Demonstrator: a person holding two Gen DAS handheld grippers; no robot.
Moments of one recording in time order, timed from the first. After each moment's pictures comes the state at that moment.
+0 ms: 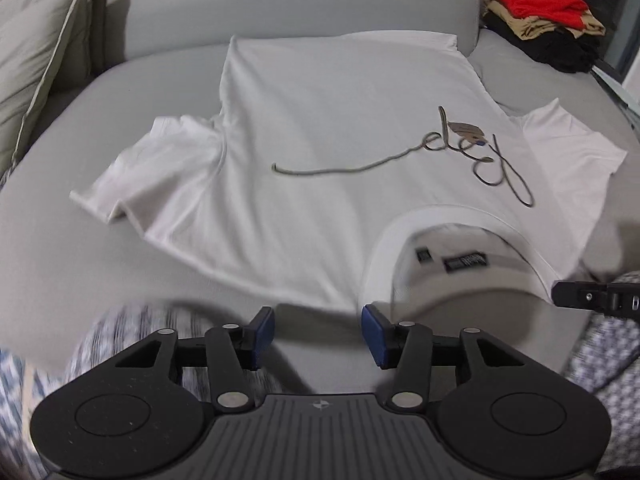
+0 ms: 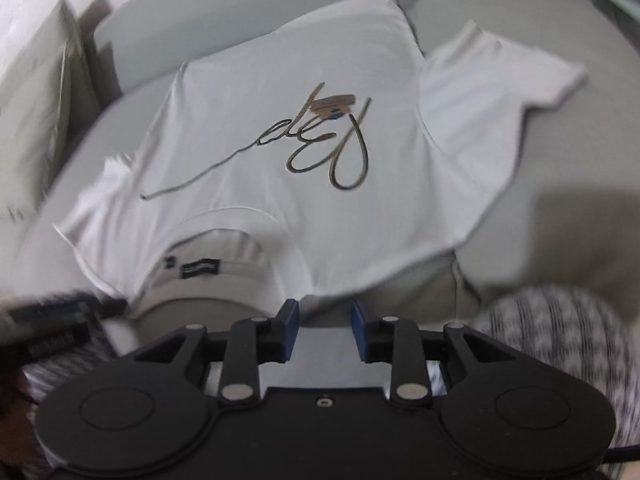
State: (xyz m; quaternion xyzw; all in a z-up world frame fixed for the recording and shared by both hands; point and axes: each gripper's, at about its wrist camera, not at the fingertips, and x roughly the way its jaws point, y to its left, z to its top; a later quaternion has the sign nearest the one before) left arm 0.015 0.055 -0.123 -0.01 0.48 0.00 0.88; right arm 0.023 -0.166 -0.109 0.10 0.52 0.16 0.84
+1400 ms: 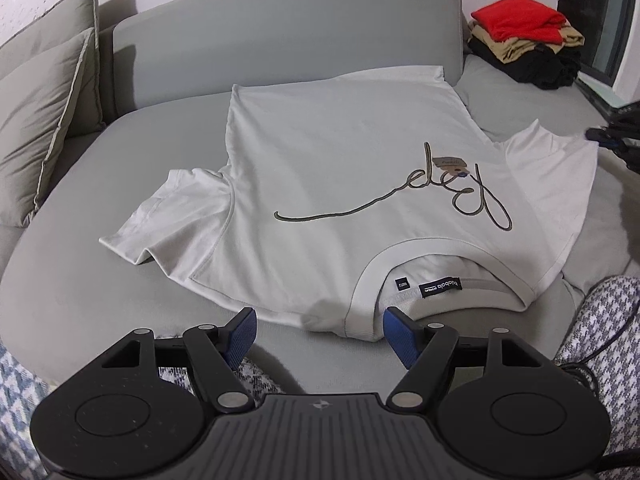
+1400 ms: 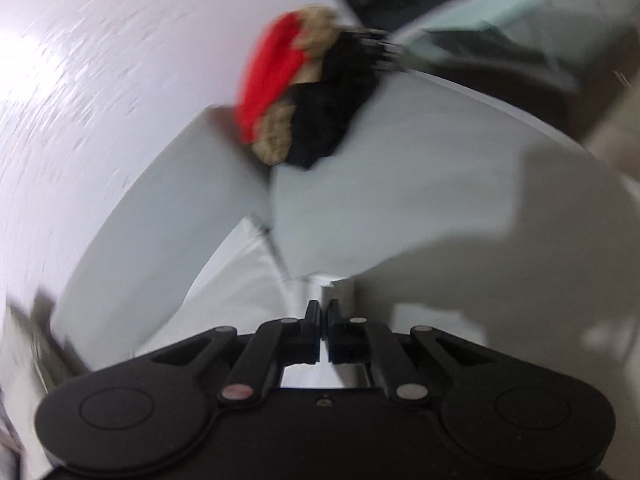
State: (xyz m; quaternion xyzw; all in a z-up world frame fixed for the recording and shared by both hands) left arm 0.003 0.044 -0.094 0.02 0.44 0.00 0.90; right arm 0.143 -0.284 -0.099 0.29 0.32 0.03 0.90
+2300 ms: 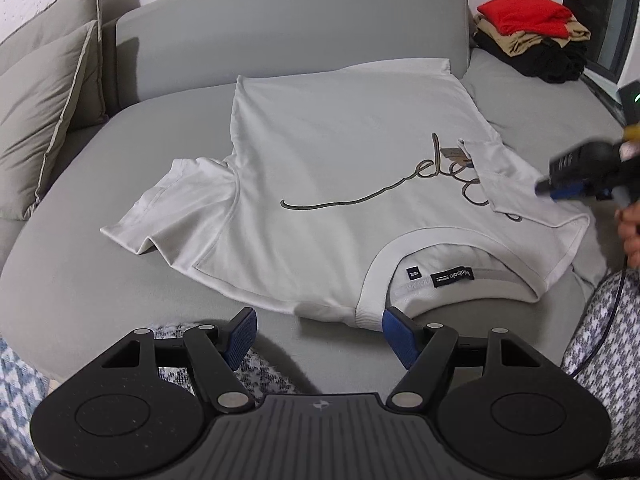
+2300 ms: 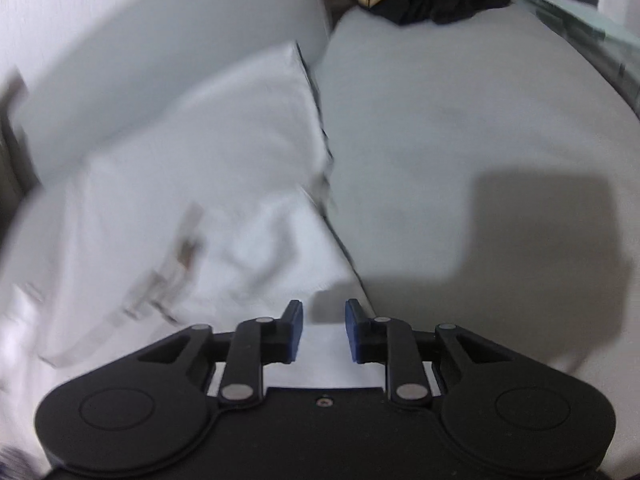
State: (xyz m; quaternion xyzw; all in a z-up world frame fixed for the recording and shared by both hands) left arm 0.004 0.047 -0.103 0.03 0.45 0.01 0.89; right arm 0.163 -0.198 -0.149 0.06 0.49 0.04 0.87
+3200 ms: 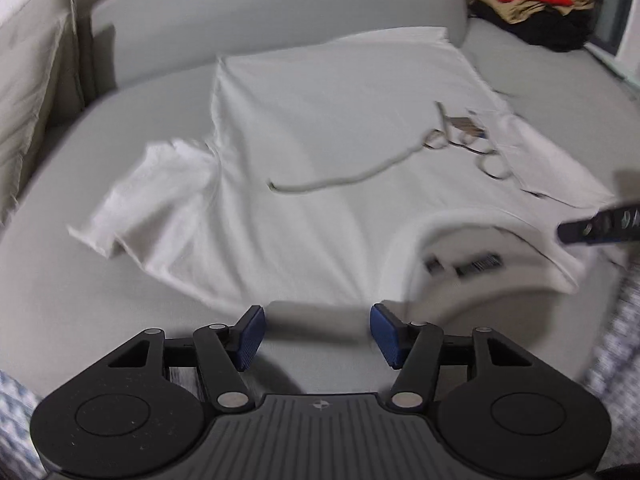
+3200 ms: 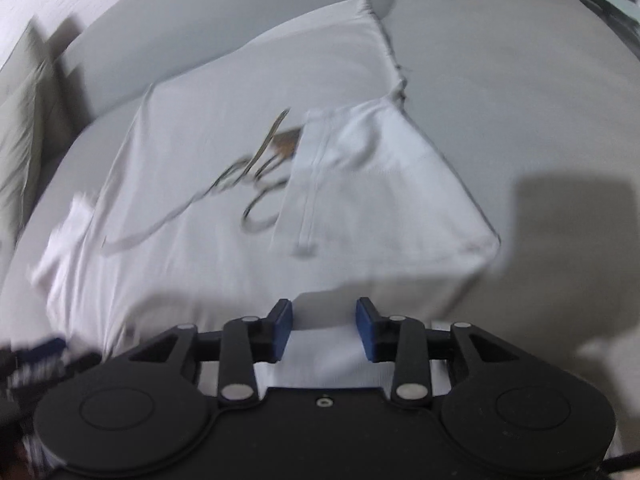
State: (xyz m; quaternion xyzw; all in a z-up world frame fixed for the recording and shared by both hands) left arm 0.020 0.052 -0.133 0.01 0.49 -0.04 0.87; right arm 0.070 -0.171 -0.128 0.06 0.53 0.13 0.84
